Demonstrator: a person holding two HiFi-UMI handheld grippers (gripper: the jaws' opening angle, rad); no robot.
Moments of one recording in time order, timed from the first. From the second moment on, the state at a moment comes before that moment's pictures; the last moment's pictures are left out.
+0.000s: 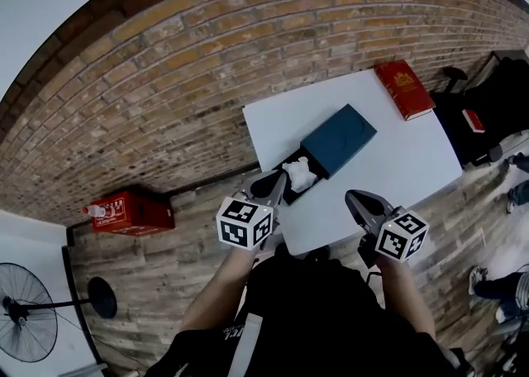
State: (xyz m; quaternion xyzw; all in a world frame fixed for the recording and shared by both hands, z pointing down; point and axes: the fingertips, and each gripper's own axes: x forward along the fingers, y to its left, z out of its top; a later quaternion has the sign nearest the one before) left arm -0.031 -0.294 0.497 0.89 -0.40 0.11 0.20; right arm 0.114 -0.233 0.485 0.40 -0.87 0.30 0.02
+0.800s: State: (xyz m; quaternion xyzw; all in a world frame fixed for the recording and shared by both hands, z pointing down) left arm -0.019 -0.330 0.620 0.86 -0.37 0.22 0.29; right arm 0.088 -0.291 0.514 0.37 -0.88 0.30 0.07
